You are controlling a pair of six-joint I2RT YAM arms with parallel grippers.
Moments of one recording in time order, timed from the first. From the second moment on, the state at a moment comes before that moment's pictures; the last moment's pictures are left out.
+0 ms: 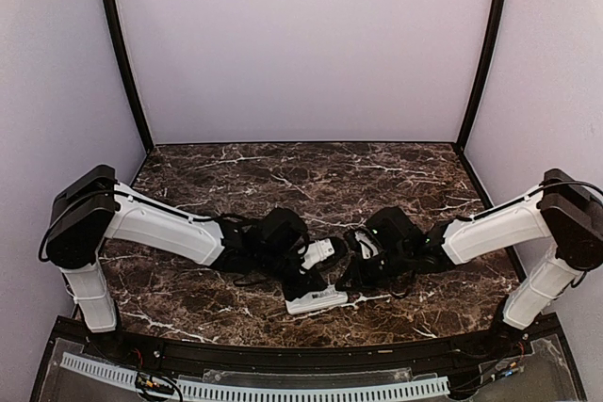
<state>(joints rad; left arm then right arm) -1.10 1.83 1.04 -0.04 0.25 0.08 0.94 1.58 0.66 0.03 -0.38 0.82</state>
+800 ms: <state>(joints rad) -1.13 1.88 1.08 -0.09 0.23 0.13 0.96 1.55 0.63 0.08 -0.35 0.82</state>
